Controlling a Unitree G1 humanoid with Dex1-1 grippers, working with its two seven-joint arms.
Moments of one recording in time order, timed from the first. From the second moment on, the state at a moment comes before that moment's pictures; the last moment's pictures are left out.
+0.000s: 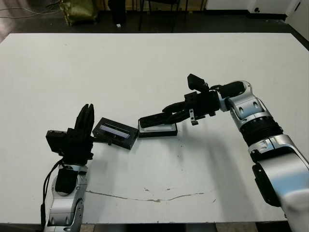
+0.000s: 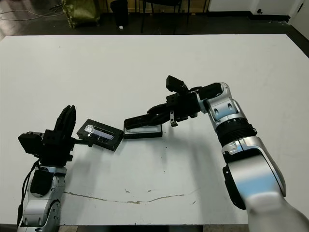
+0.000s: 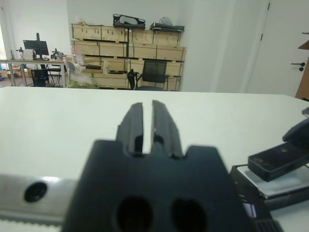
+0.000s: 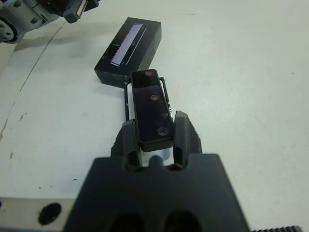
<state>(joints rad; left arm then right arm) 0.07 0.12 0.04 -0.06 -0.15 -0.31 -0.13 -0.93 -0.37 0.28 0.82 0.01 0.09 1.43</state>
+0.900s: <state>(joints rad) 0.07 0.12 0.04 -0.06 -0.14 -0.31 -0.13 -0.90 -0.39 0.30 0.82 -0.01 0.13 1.42</state>
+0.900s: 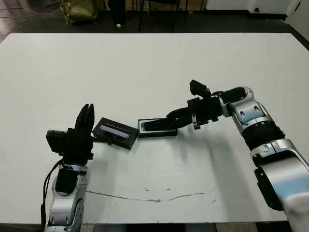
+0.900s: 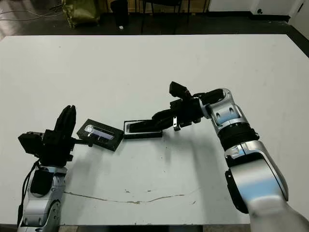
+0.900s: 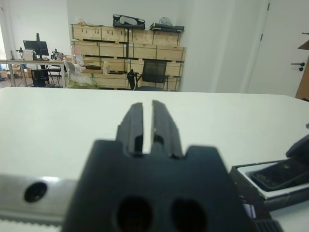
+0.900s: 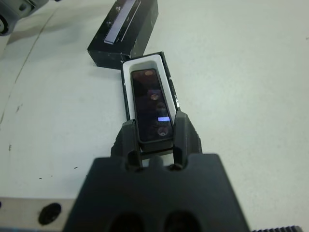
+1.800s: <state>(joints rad) 0.07 0.12 0.04 -0.06 -0.14 -0.31 -0.13 -0.91 -0.35 0.34 0.82 -0.05 0.08 1.38</state>
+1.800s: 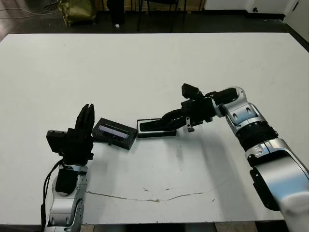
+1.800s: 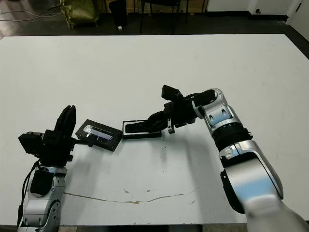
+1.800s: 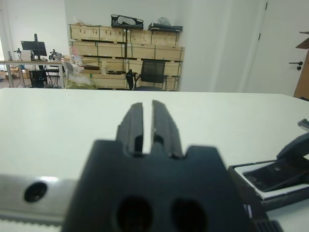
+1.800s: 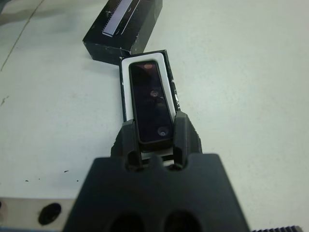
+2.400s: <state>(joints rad) 0.08 0.10 0.04 -0.06 -0.15 -0.32 -0.14 -0.91 -0.32 0.32 0.83 -0.05 0.03 1.35</state>
